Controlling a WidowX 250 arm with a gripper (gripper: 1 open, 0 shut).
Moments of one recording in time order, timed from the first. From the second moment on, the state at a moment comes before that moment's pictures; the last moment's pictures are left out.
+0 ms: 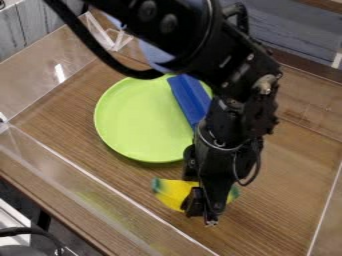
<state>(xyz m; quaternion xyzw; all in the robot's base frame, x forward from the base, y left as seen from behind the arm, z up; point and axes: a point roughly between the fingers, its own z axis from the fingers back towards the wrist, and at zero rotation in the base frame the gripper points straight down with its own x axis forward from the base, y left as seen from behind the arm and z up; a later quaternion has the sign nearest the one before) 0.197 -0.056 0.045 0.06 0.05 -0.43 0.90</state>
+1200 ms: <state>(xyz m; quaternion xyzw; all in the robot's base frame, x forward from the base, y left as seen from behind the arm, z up) 0.201 -0.045 0.047 0.07 0.05 -0.42 0.91</state>
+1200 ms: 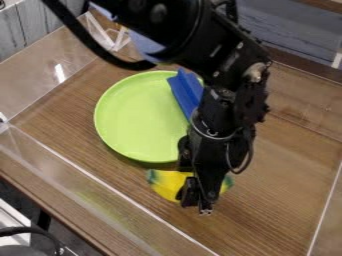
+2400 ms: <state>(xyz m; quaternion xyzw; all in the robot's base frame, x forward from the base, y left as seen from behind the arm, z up) 0.208 -0.026 0.050 0.08 0.03 -0.40 0.91</state>
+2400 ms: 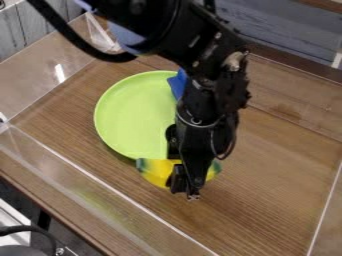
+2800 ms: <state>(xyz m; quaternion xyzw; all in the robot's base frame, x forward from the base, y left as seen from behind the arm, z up) 0.208 -0.019 0.046 0.08 0.03 -0.40 0.91</state>
